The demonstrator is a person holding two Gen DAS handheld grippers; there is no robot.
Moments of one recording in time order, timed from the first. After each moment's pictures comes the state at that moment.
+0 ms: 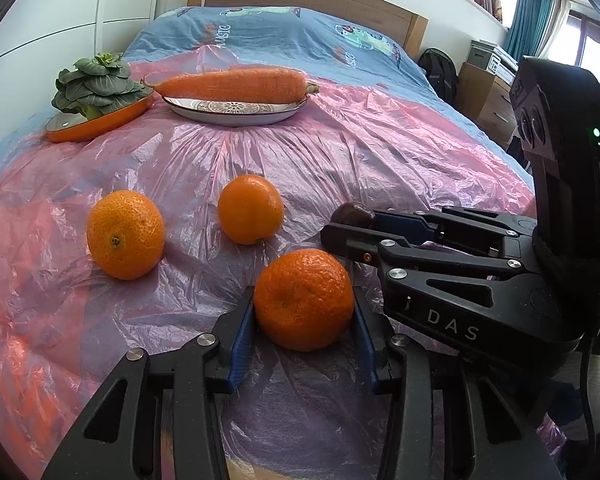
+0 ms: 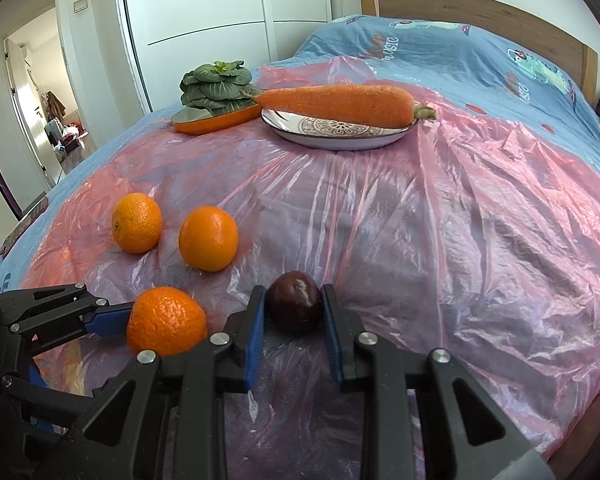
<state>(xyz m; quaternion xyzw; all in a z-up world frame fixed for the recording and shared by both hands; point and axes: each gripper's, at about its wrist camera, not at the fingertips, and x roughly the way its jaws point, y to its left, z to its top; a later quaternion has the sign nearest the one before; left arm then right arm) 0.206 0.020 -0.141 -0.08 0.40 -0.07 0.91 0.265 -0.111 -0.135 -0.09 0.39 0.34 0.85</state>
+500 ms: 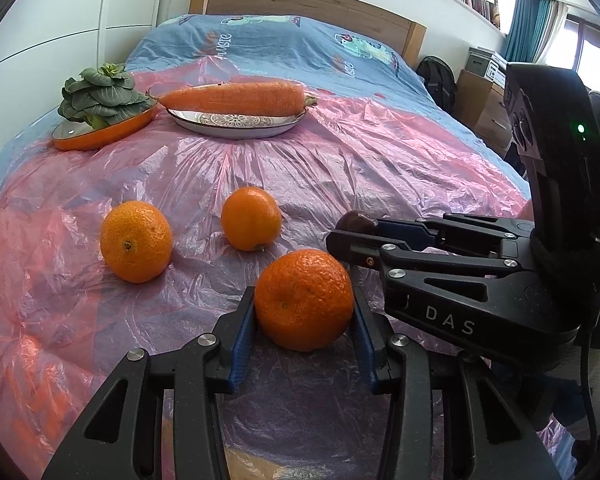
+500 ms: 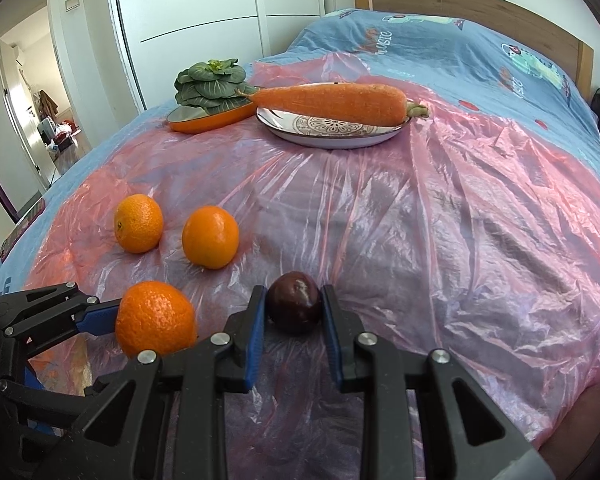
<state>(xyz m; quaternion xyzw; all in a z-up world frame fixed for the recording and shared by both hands) 0.198 0.021 -0.130 -0.08 0.38 -0.07 0.92 0.262 -0.113 -0.125 -0.09 0.41 0.32 0.85</state>
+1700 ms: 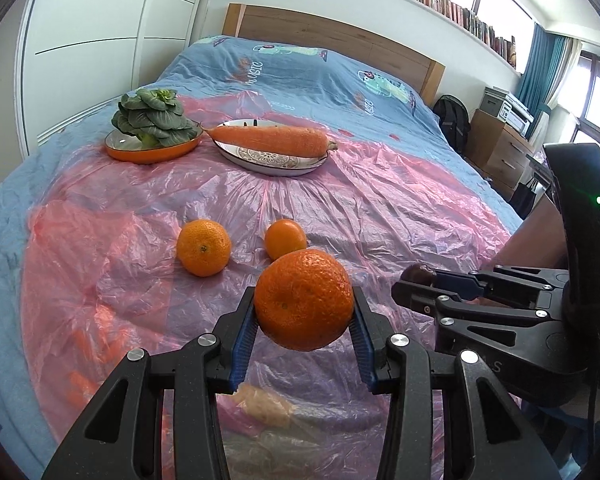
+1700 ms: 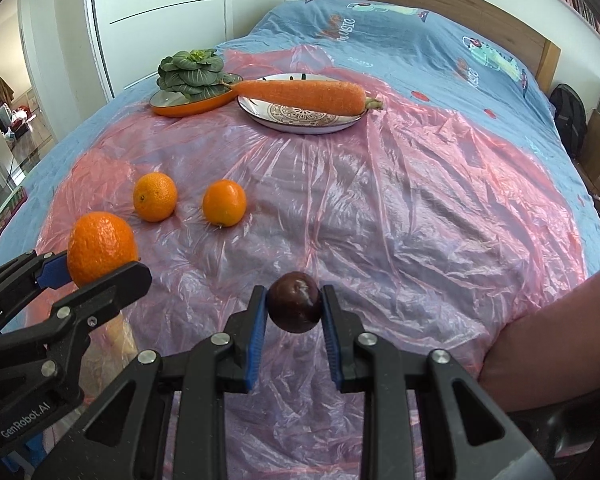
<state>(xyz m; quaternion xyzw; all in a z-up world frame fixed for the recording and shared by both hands) 0.148 0.044 -0.089 -0.12 0.34 -0.03 0.93 0.206 -0.116 -0.081 -0.13 0.44 0.23 0.86</state>
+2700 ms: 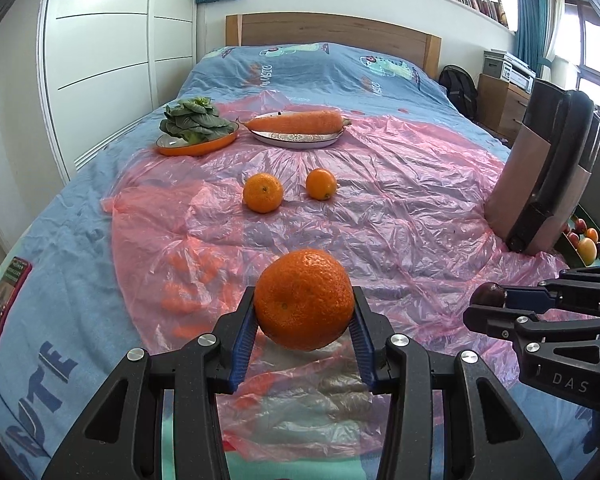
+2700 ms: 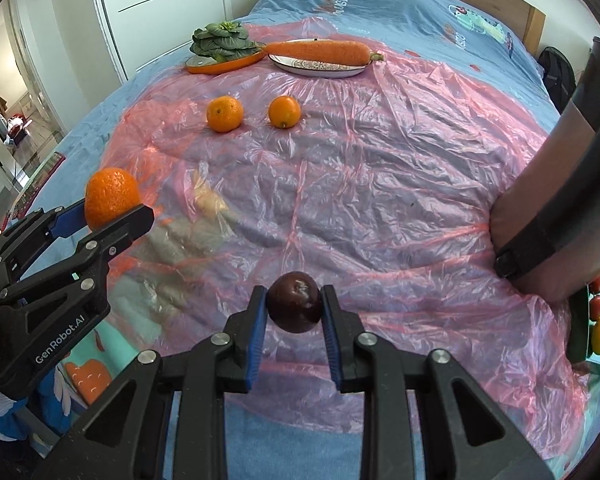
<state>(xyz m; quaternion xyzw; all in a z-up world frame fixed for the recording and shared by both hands) 0.048 0.041 -0.081 -0.02 0.35 0.01 0.94 0.074 -0.133 -0.073 -0.10 0.49 0.21 0.84</state>
